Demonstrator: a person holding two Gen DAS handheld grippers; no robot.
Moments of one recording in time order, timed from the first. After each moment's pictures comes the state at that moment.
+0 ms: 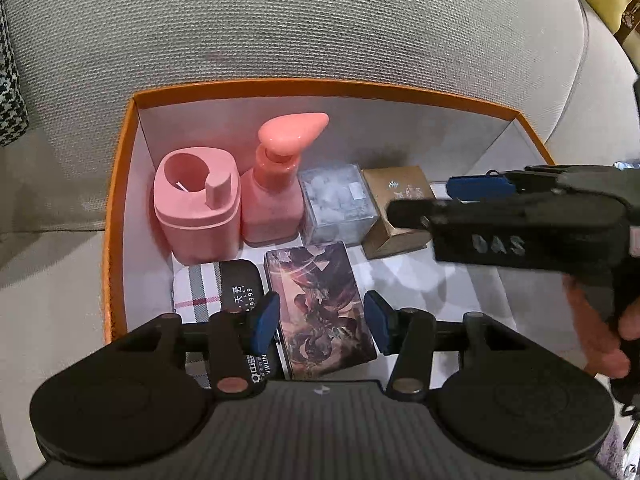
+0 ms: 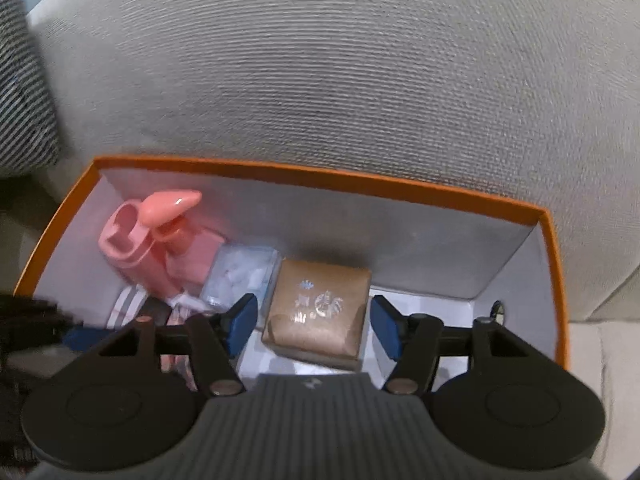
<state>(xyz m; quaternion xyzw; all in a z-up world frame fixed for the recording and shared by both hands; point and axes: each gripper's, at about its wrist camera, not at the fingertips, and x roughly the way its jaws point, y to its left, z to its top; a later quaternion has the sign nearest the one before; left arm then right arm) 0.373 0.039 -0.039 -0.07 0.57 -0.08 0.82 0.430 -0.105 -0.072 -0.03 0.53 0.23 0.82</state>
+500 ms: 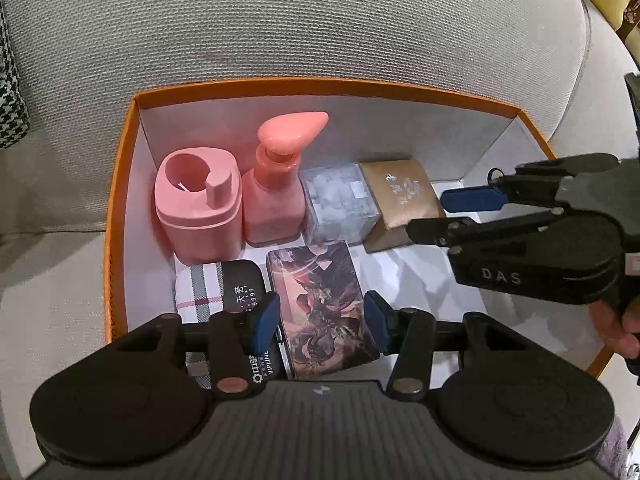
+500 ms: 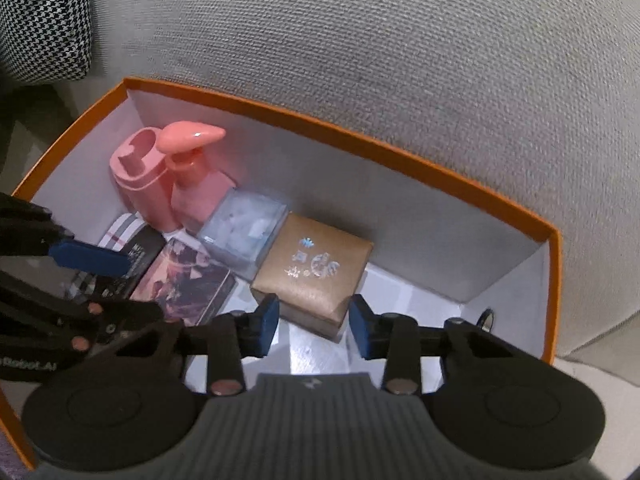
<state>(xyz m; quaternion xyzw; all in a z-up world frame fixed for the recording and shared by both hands) 0.375 0.037 -0.040 -0.07 0.57 -0.08 0.82 0.428 -0.098 -0.085 -0.12 0.53 0.27 0.79</state>
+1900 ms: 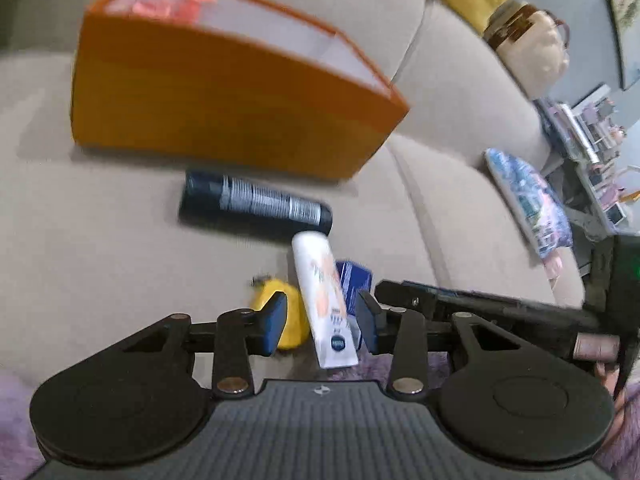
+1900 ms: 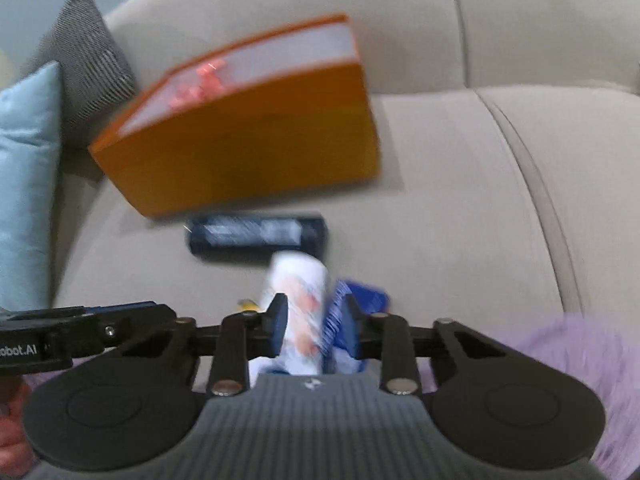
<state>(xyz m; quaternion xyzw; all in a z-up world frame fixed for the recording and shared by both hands) 0.125 -0.028 -0.019 -0.21 0.49 -0.15 0.83 0.123 -0.228 -0.059 0.09 0.53 0.13 0.83</state>
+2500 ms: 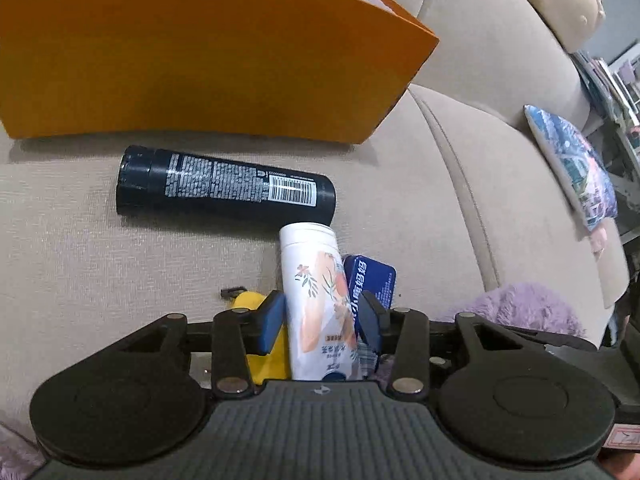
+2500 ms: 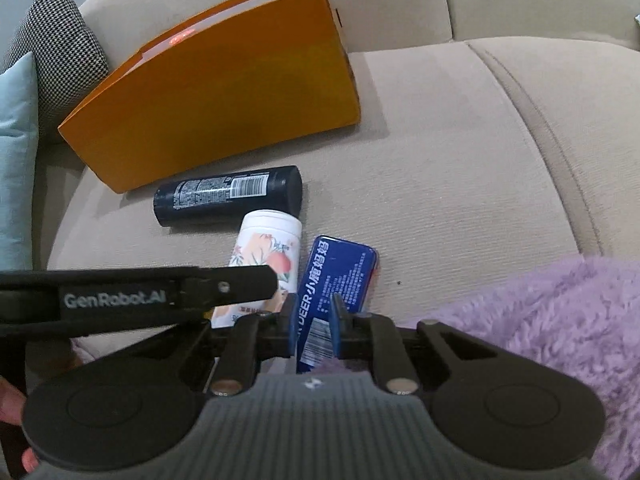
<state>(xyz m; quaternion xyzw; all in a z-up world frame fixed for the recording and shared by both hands) 0.165 -0.080 -0.060 -0.15 0.54 -0.13 0.82 0.130 -0.232 -0.092 0.12 0.55 0.14 0.82</state>
